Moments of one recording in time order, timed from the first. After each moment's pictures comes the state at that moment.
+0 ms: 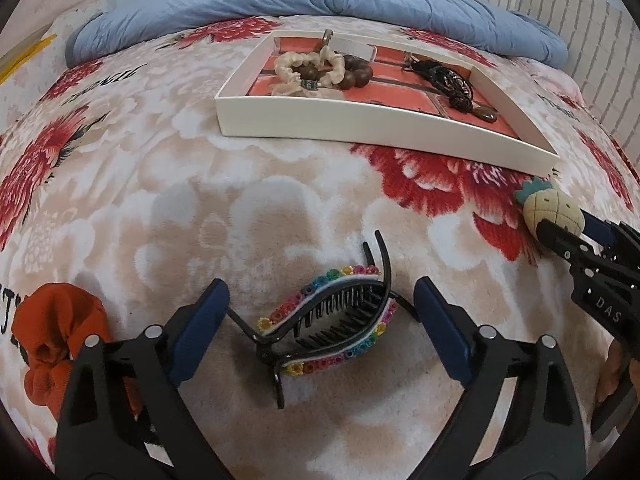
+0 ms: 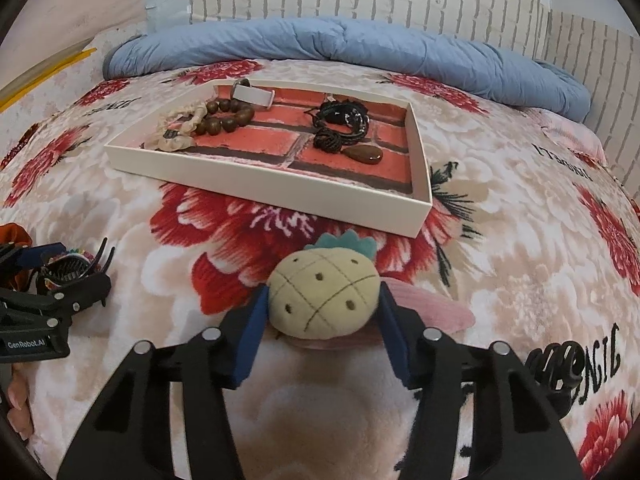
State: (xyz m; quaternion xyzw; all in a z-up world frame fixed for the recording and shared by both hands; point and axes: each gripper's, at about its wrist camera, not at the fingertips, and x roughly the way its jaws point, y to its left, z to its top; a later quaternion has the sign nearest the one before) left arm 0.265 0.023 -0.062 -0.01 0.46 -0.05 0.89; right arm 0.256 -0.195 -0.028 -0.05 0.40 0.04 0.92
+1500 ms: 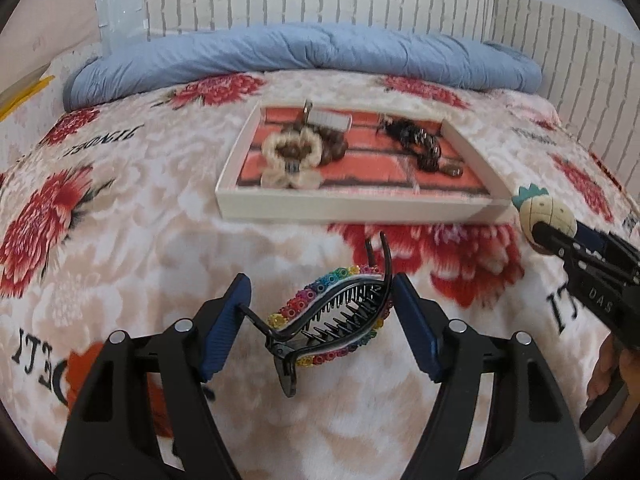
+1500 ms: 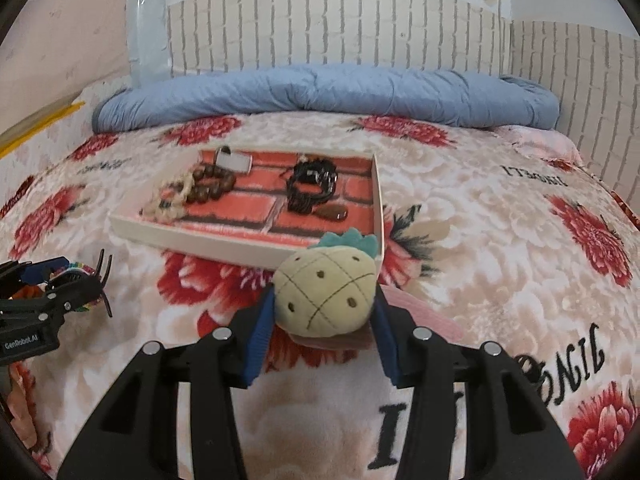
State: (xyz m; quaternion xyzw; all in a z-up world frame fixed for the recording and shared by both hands) left arm 0.261 0.021 -0.003 0.00 0.38 -0.07 0.92; right arm 0.246 -0.214 0.020 0.00 0.32 0.01 0.95
